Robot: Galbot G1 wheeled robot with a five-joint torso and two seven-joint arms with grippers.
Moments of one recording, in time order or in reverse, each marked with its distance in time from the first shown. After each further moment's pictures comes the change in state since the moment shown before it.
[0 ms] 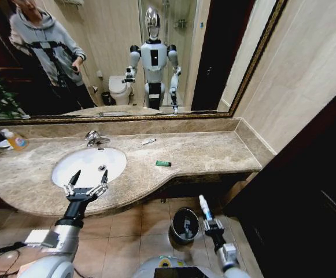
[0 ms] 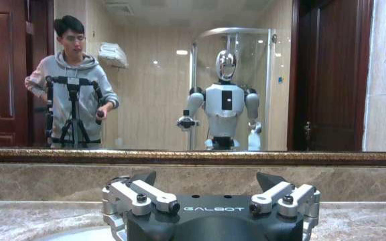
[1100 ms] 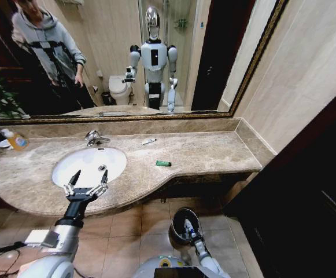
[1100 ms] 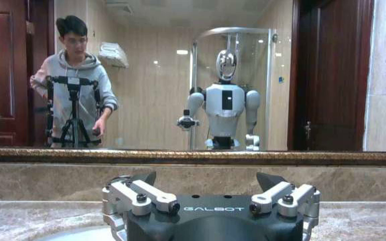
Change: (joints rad) left arm 0.000 0.000 0.000 0.000 0.000 0.000 0.000; right arm 0.488 0.211 -0.039 -0.829 -0.303 -0.008 -0.118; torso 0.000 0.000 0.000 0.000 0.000
